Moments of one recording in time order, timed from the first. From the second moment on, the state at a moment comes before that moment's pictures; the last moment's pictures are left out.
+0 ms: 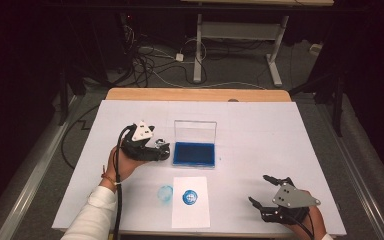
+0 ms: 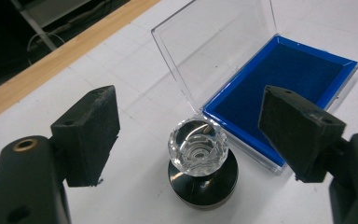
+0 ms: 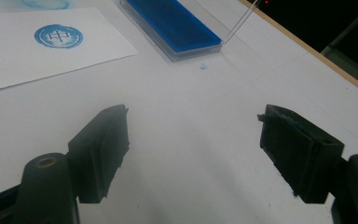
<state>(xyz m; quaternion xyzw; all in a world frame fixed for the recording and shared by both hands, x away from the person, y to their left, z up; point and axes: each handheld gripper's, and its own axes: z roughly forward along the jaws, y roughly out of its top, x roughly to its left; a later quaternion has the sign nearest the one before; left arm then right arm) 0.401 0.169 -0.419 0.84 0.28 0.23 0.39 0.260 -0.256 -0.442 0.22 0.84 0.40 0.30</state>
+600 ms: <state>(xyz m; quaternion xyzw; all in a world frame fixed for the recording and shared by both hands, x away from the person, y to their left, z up) 0.379 0.164 -0.411 0.84 0.25 0.26 0.41 0.259 -0.259 -0.441 0.23 0.83 0.40 0.31</state>
